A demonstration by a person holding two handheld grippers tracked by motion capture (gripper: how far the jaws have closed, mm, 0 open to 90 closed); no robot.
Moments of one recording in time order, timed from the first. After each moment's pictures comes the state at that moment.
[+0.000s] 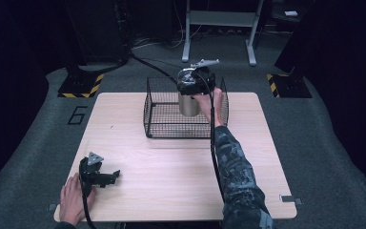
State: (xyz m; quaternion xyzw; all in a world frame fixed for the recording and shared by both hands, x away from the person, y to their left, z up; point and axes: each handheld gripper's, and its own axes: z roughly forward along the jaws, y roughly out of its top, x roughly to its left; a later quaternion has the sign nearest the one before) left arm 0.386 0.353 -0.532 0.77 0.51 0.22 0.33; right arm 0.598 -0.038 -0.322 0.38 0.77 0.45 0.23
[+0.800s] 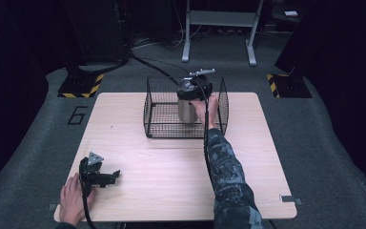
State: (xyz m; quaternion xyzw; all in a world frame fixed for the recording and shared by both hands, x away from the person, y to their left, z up) left arm 0.386 0.354 -0.530 0.78 0.50 0.21 0.32; right arm 0.629 -0.033 -0.378 0.44 0.76 0.43 0.20
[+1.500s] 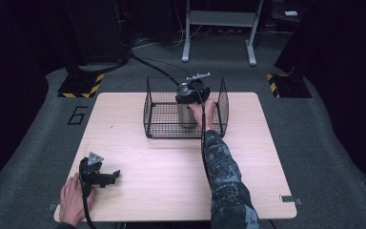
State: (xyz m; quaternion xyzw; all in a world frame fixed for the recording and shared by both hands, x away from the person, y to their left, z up) left arm 0.386 0.353 -0.532 0.77 0.50 0.22 0.32; right arm 0.637 -0.024 -0.403 0.45 0.77 0.40 0.19
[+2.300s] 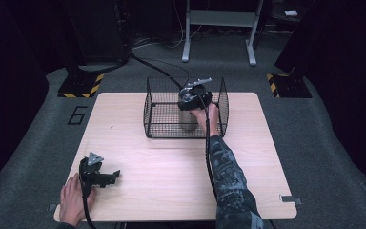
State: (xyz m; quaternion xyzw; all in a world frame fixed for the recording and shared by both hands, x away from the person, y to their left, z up) left arm 0.386 0.352 -0.531 0.77 0.51 0.21 0.33; right arm 0.619 -0.032 -0.410 0.42 0.79 0.39 0.20
